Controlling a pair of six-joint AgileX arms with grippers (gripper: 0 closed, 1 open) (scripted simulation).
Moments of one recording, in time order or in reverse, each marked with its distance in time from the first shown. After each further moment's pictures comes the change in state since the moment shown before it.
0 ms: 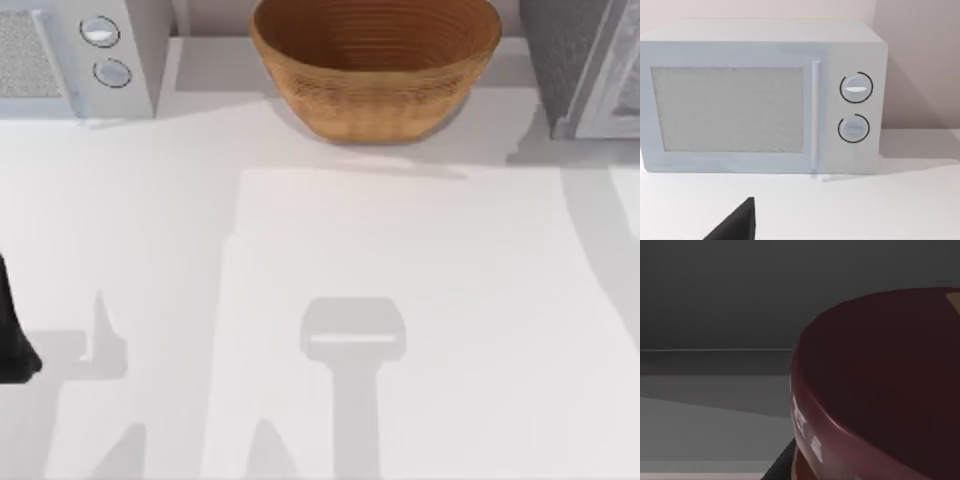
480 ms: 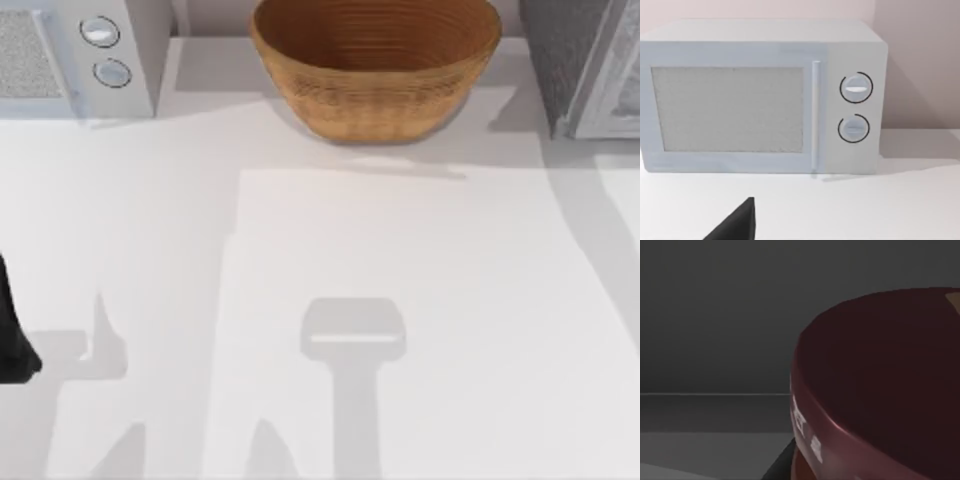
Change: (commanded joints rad) left arm 0.000 0.000 0.000 0.000 0.000 0.000; right arm 0.030 0.210 0.276 -0.080 0.031 -0.004
